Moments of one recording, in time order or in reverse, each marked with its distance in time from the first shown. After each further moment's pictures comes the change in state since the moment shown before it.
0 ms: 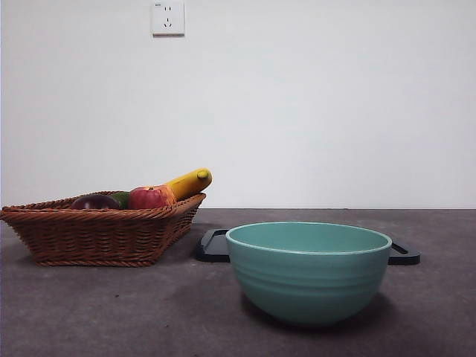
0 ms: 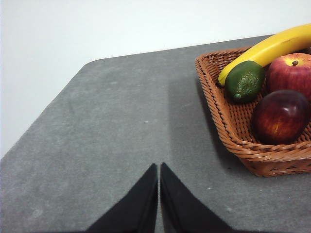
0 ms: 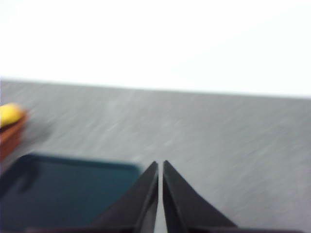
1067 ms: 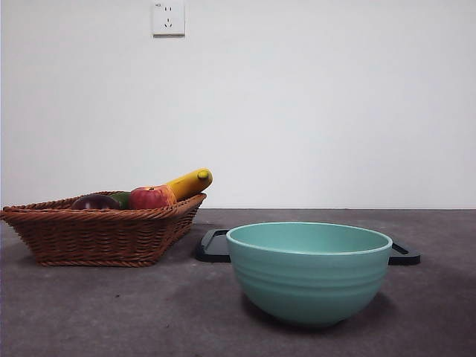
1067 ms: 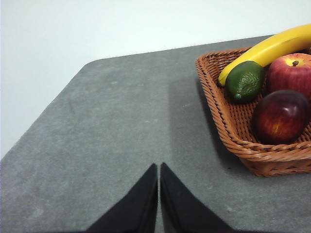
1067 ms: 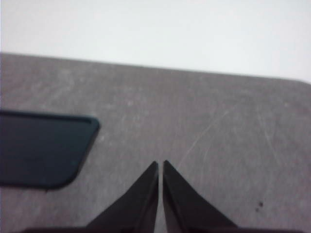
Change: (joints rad) left arm 0.000 0.000 0.000 0.000 0.000 0.000; right arm -0.034 -0.414 -0.489 0.091 0.108 -0.064
